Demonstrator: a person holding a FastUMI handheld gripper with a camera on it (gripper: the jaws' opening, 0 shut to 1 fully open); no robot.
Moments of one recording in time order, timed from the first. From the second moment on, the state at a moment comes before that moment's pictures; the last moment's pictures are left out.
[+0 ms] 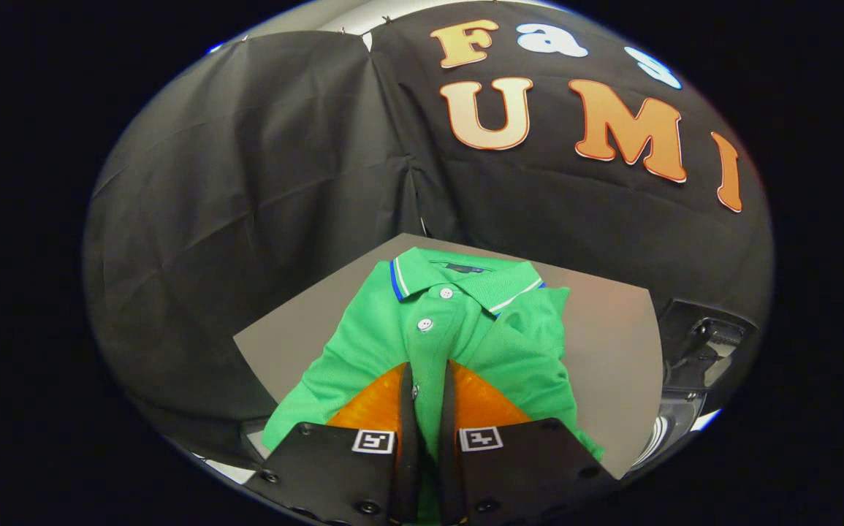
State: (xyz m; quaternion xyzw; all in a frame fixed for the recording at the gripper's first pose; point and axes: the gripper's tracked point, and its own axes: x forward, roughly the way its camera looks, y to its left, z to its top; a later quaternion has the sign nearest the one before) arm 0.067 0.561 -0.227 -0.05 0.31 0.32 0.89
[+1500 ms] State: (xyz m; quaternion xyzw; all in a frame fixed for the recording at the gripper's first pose) arm 0.135 0.258 -0.056 0.05 0.08 0.24 0.97
